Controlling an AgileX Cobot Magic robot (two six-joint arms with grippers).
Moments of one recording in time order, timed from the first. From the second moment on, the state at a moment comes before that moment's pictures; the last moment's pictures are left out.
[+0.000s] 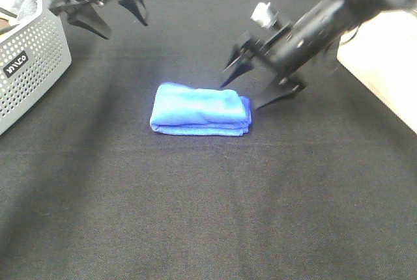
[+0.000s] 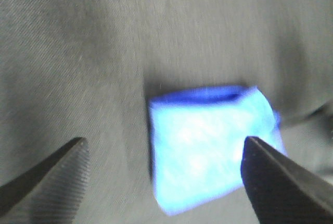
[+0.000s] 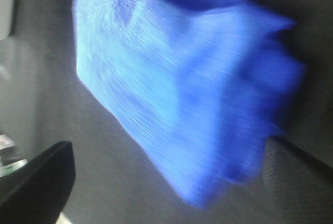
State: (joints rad) left arm -0.18 2.26 -2.13 -0.42 1.14 -0.04; right arm 0.18 2.28 -1.71 0.78 1.07 -0.44
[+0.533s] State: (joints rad) left arm -0.18 1.99 -1.99 -0.20 1.21 0.01; right arm 0.18 2.01 -1.71 0.53 1.20 -0.26
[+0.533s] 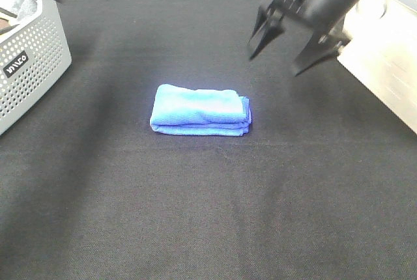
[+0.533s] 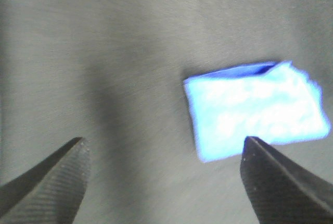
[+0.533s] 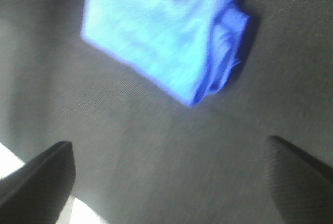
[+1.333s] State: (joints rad) left arm -0.18 0.70 -1.00 -0.08 1.22 0.04; right arm 0.18 1.15 -1.04 0.37 1.20 -0.17
